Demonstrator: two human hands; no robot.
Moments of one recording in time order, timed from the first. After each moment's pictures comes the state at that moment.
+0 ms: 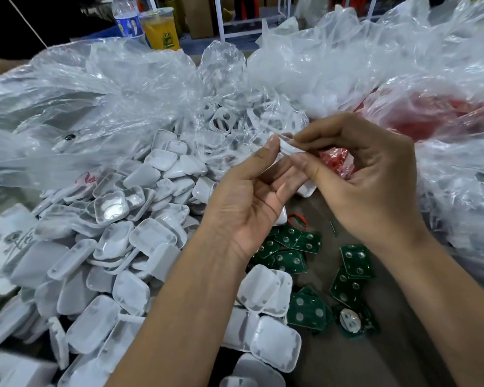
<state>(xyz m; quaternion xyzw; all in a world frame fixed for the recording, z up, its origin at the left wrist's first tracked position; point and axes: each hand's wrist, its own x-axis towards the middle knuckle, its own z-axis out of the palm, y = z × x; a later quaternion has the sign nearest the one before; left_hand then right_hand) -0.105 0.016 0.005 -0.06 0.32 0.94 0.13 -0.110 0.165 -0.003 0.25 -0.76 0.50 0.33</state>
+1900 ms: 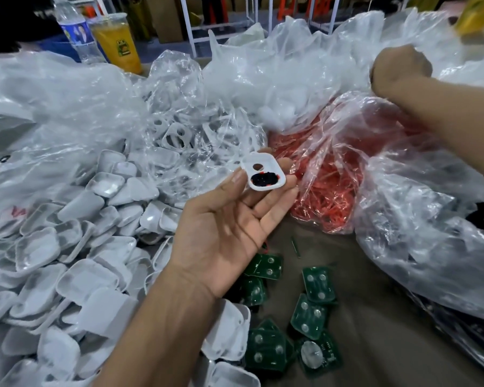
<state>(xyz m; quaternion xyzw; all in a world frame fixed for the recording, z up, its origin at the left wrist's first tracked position) -0.109 0.032 -0.010 -0.01 0.28 0.94 0.21 -0.336 0.323 0.035 -0.16 -0.97 0.05 0.17</state>
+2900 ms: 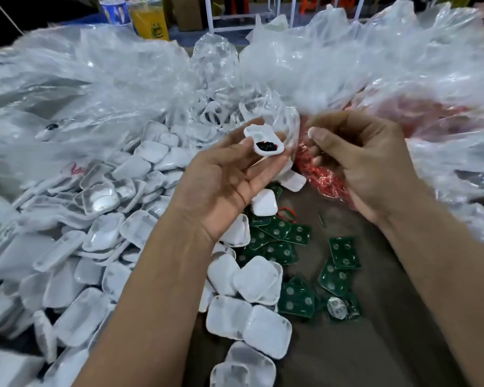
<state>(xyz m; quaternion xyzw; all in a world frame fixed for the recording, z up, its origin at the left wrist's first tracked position) -0.112 -0.014 0.008 0.00 0.35 0.92 0.16 -0.130 0.182 0.000 0.10 -0.64 0.75 0.10</state>
